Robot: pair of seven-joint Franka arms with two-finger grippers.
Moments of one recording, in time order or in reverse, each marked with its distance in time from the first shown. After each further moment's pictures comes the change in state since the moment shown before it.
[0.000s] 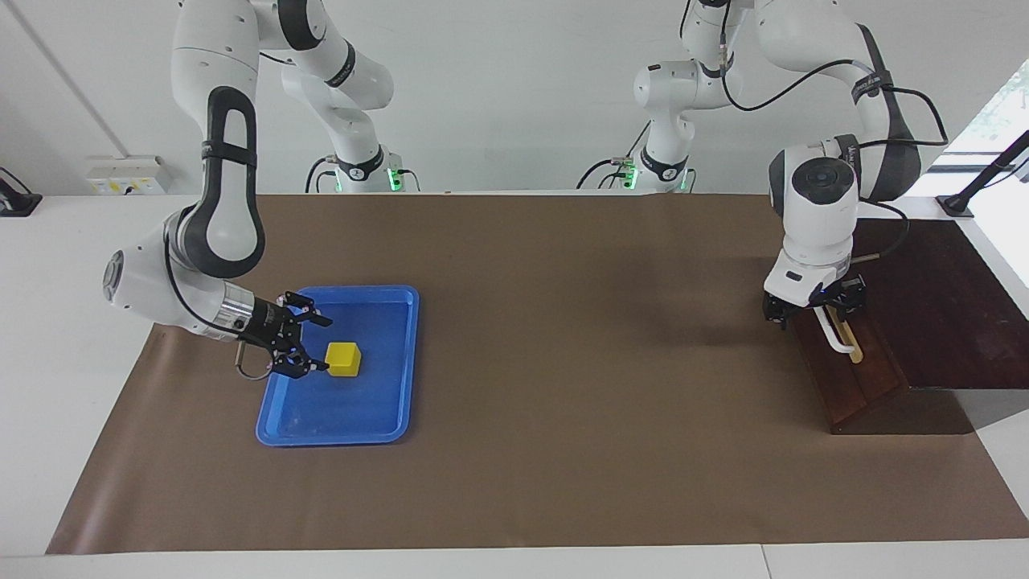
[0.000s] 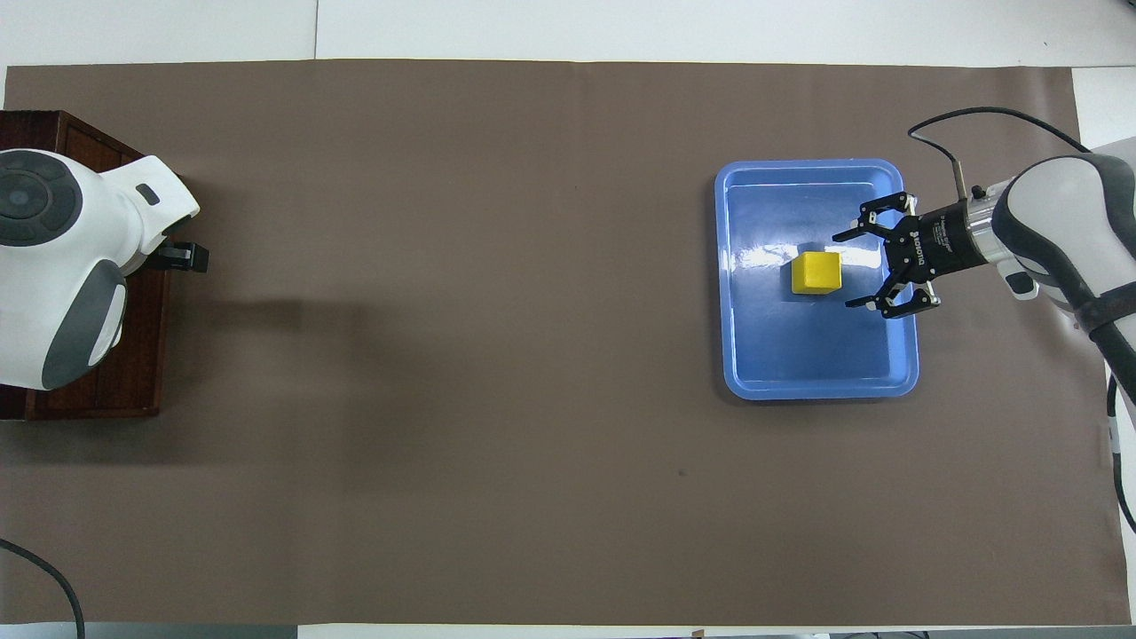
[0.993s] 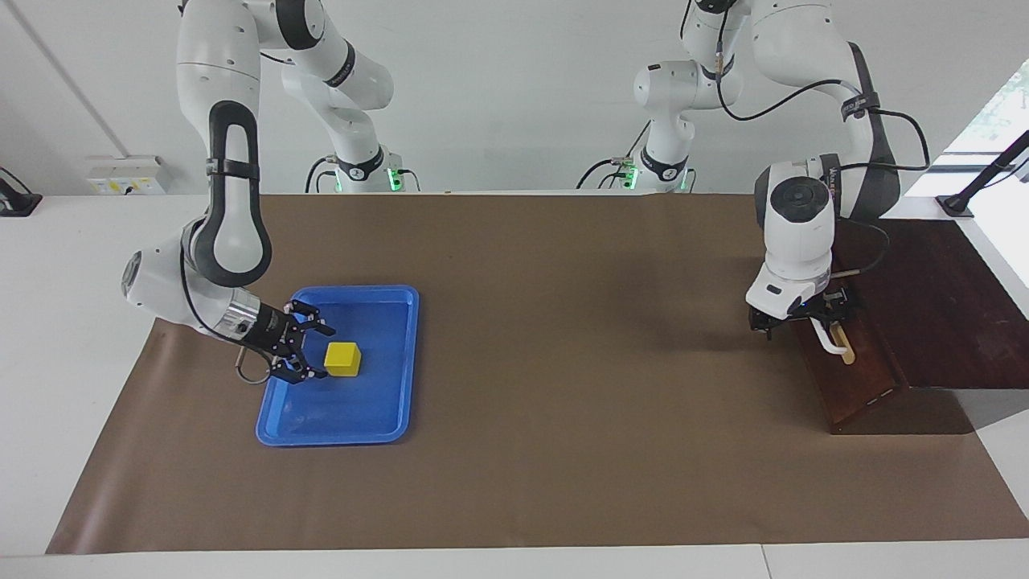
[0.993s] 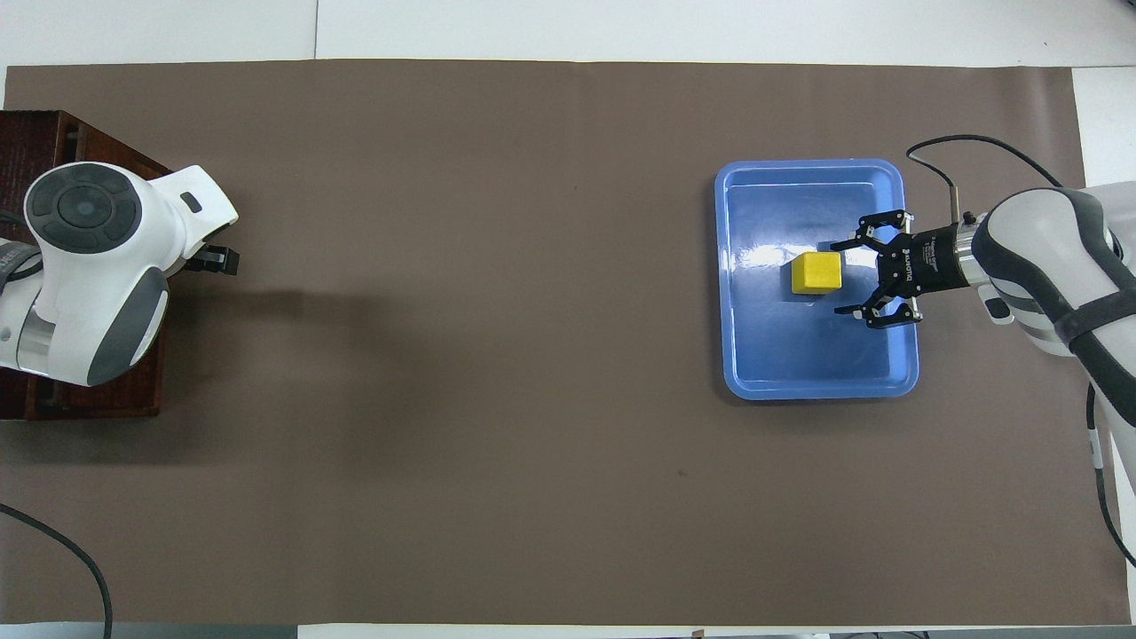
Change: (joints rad) left arm -0.030 0.042 -0.012 -0.009 0.037 0.041 -0.036; right arm -0.002 -0.005 0.006 -0.114 0.078 0.155 -0.020
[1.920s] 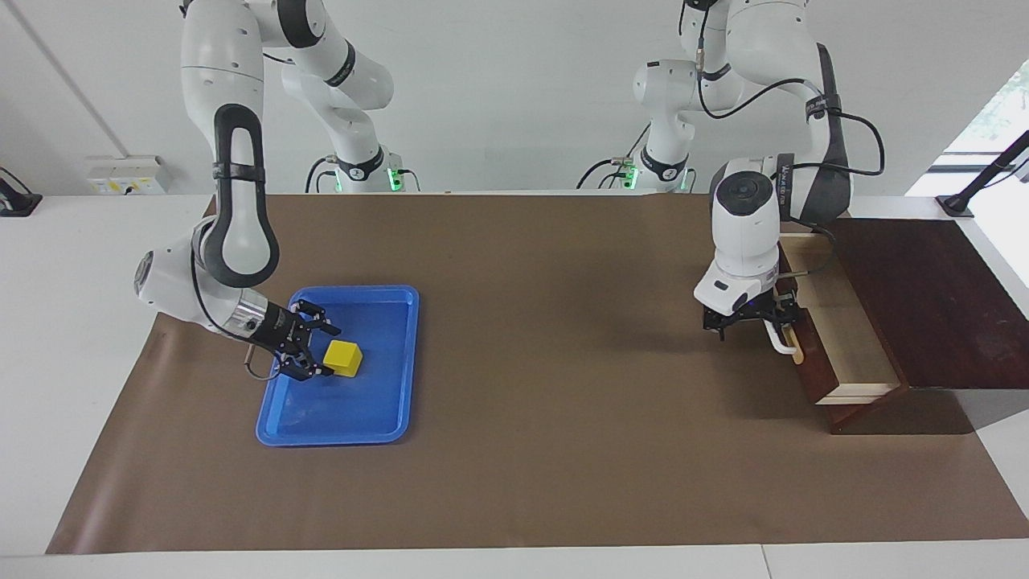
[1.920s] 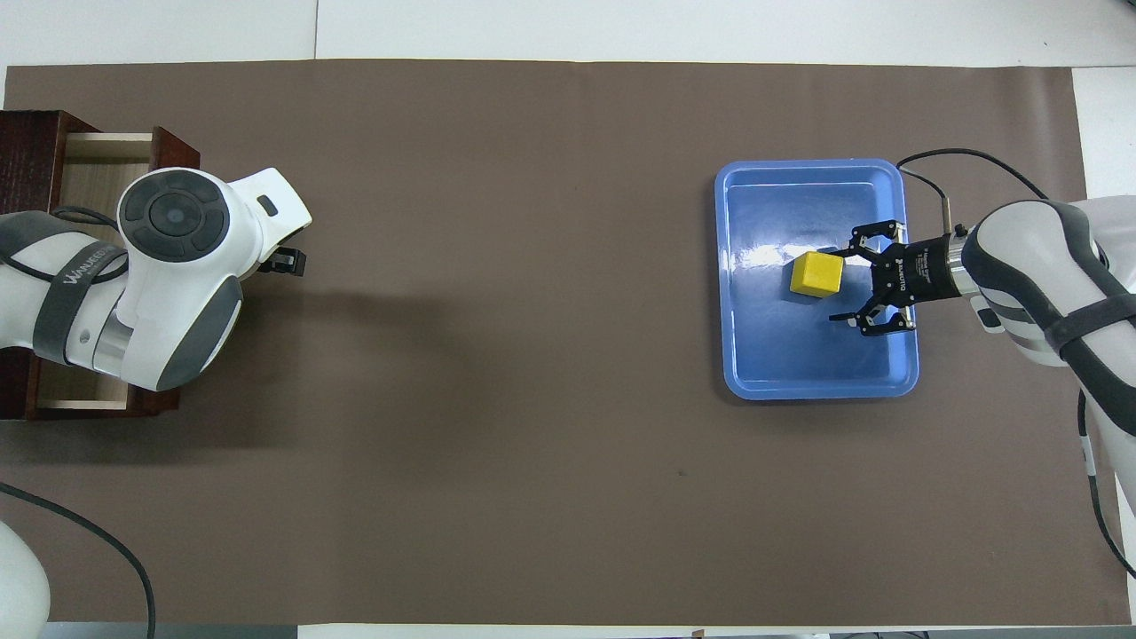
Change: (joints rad) left arm -0.127 0.000 -0.004 0.011 -0.049 -0.030 -0.083; right arm 0.003 -0.009 0.001 -0.040 0.007 0.033 -0.058
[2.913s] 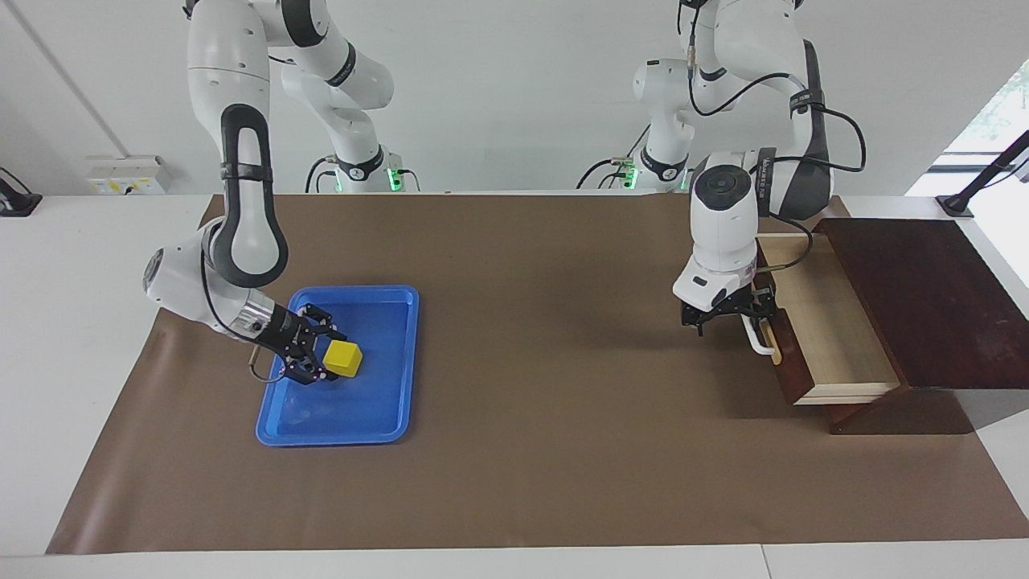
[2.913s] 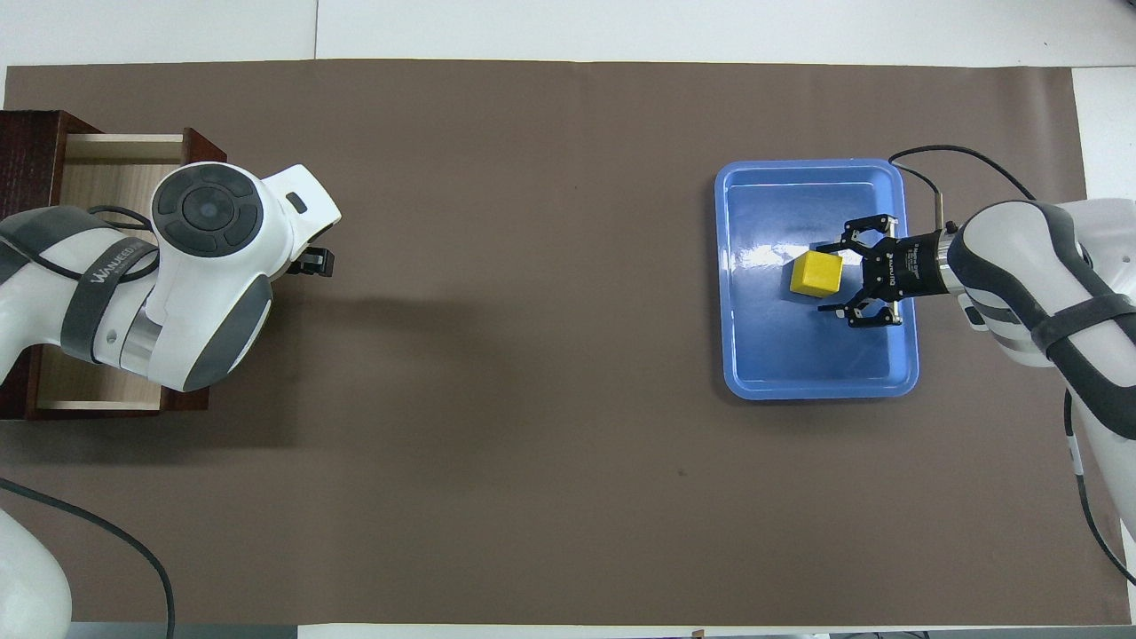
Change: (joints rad) left arm -0.054 0.000 0.002 0.032 -0.046 -0.058 -0.044; right arm 0.025 -0.001 0.002 -0.010 0.041 0.059 -0.003
